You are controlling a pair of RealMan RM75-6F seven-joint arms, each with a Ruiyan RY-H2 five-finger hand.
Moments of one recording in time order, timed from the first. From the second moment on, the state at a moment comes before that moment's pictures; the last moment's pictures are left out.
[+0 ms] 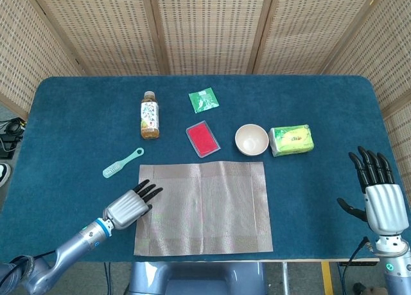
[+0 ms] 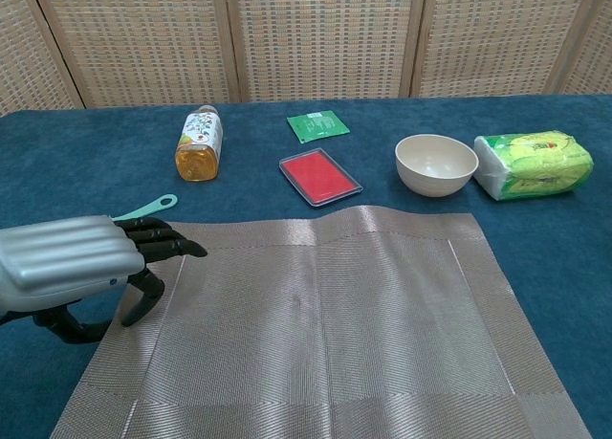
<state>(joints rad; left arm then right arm) -0.67 -1.40 0.17 -1.57 1.52 0.96 0.44 0.14 -1.14 0.12 -1.61 -1.59 1.60 0.00</state>
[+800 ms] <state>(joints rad) -0.61 -1.33 0.17 -1.61 1.51 0.96 0.50 0.13 -1.13 0.12 -1.62 -1.60 1.60 -0.01</state>
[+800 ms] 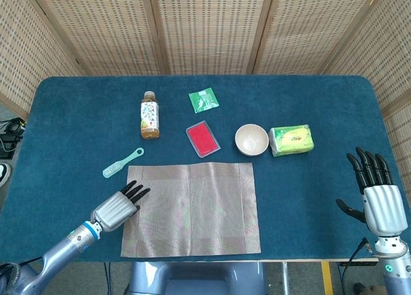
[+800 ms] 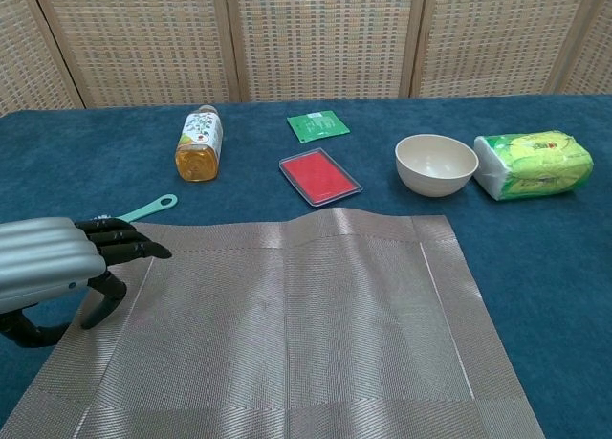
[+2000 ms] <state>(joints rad) -0.39 -1.16 -0.14 -1.85 1.18 1.44 0.41 0.53 -1.26 0.19 -1.36 -1.38 0.94 -0.05</state>
